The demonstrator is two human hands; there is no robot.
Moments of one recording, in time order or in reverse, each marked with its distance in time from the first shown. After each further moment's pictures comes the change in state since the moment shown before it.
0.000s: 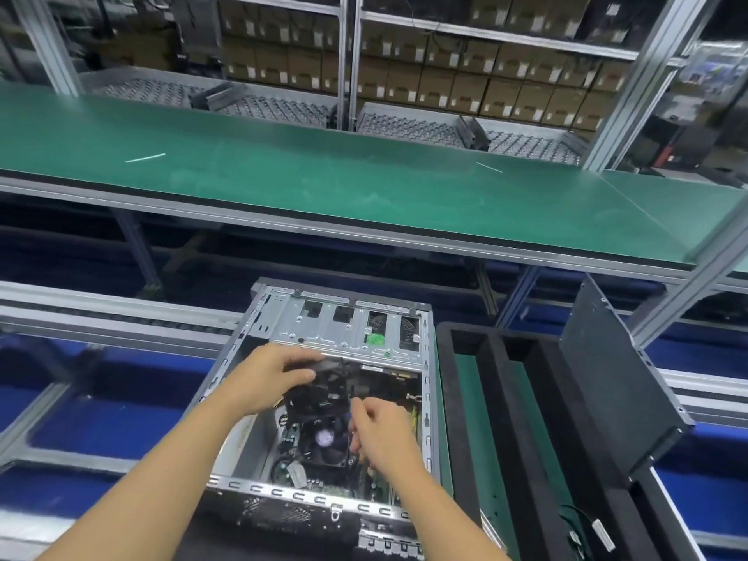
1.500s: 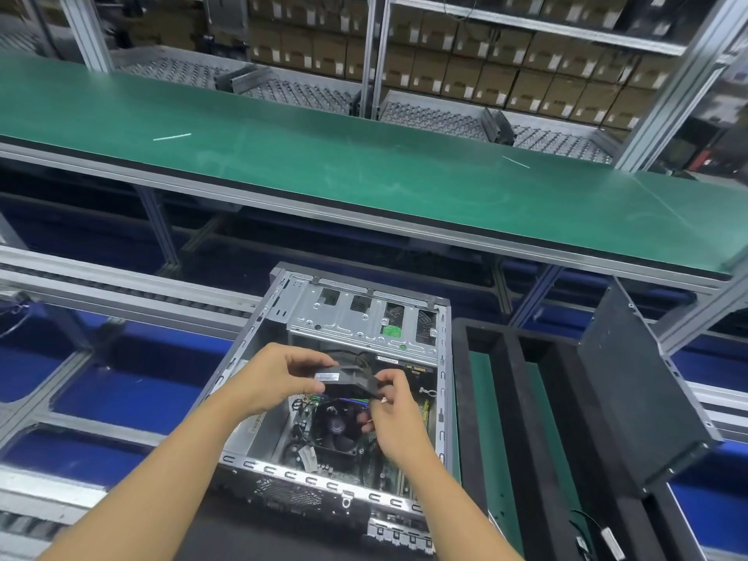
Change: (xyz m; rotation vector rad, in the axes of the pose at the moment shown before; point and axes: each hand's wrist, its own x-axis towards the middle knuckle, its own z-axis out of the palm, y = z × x) left_hand -0.024 -0.010 0.002 -0.286 -0.049 -0.041; right_hand 0.011 0.007 0.004 0.188 -0.053 -0.028
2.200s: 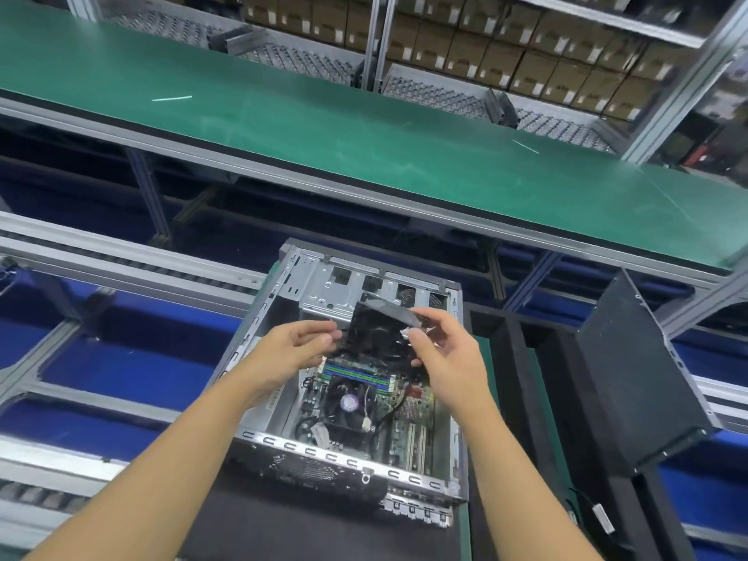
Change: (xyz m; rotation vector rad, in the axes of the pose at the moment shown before) left_hand 0.000 -0.016 -0.001 -0.370 0.026 -0.042; right_hand -0.015 -0.074 -0.040 -0.017 0.168 -0.369
